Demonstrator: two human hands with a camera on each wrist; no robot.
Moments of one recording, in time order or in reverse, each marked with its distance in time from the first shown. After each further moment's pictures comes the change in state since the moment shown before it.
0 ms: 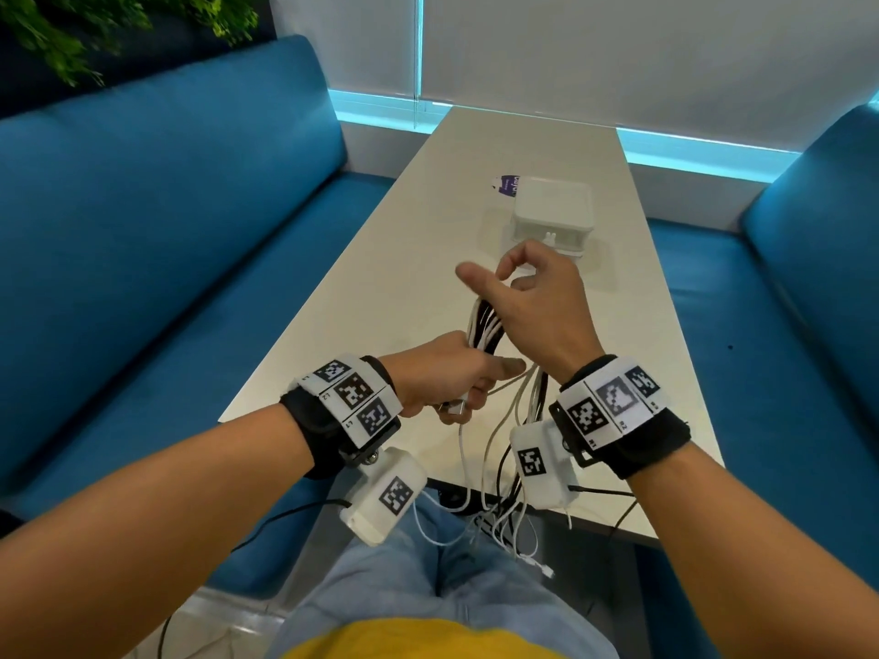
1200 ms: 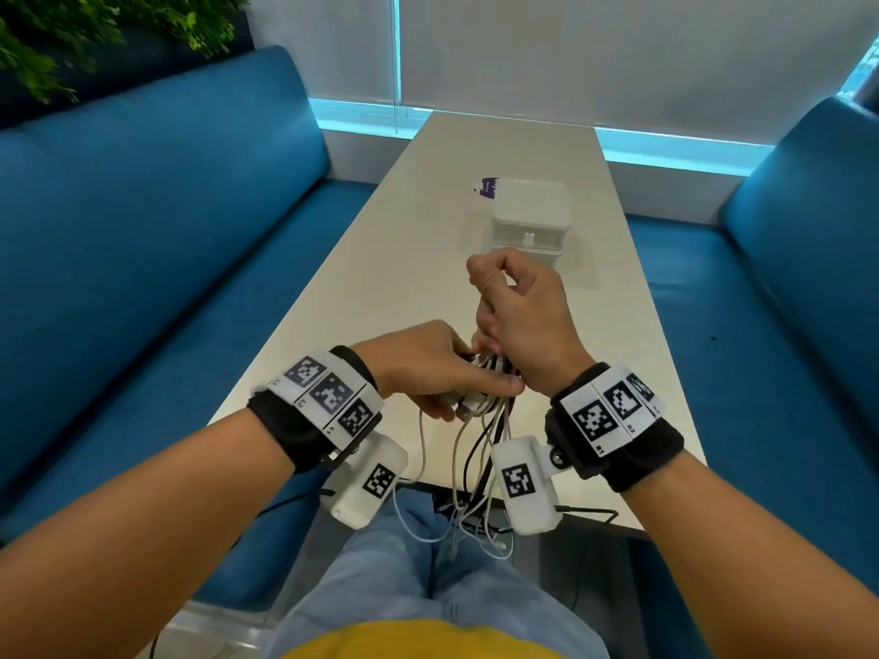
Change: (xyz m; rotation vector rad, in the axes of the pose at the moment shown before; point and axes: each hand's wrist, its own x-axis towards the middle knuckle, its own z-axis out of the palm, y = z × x) left_hand -0.003 0.016 -0.004 0.376 -0.018 0.029; right_hand -0.016 -0.007 -0.011 0.442 -0.116 0.097
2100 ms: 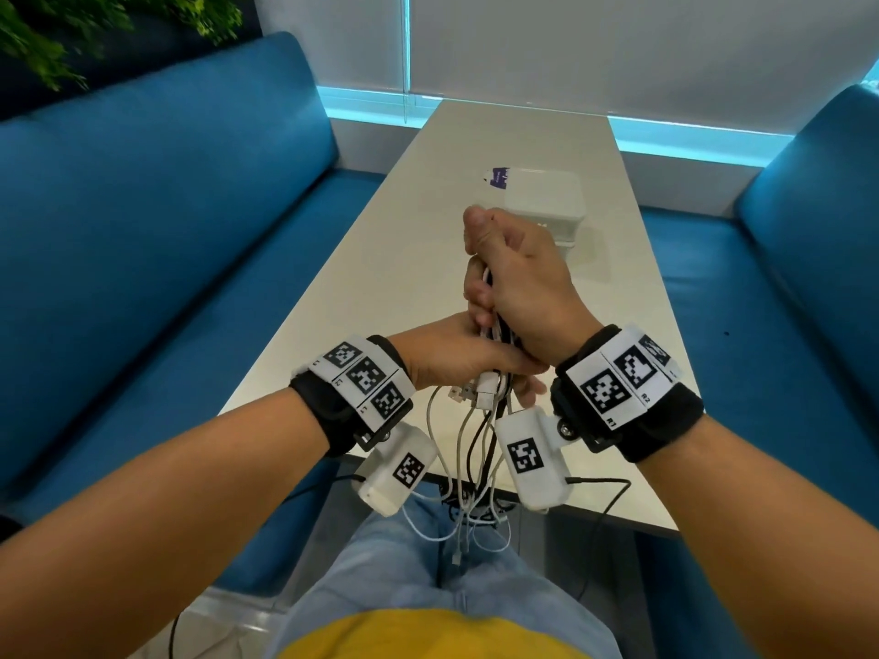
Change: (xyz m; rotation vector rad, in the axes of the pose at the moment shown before) left_hand 0.000 0.012 0.011 -0.275 -0.094 0.251; right_hand 0.007 -0.026 0.018 -0.102 -0.125 -0.024
